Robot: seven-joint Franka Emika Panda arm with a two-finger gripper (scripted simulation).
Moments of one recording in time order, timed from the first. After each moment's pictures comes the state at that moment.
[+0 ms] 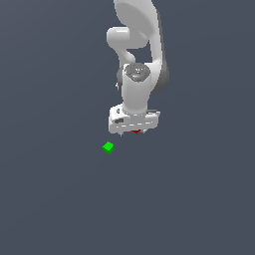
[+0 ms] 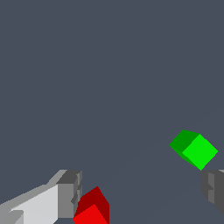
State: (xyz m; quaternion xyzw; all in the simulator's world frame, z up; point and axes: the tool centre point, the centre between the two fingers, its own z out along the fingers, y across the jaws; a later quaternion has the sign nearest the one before) arm -0.034 0.022 0.143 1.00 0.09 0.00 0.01
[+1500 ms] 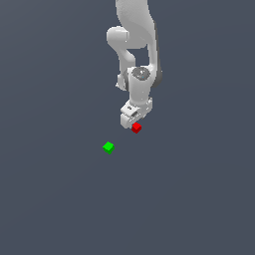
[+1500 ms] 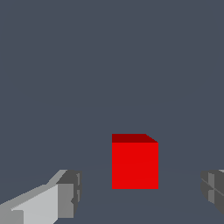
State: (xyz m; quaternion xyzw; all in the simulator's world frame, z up) arm -0.162 0.051 0.070 0.93 0.37 0.00 0.00
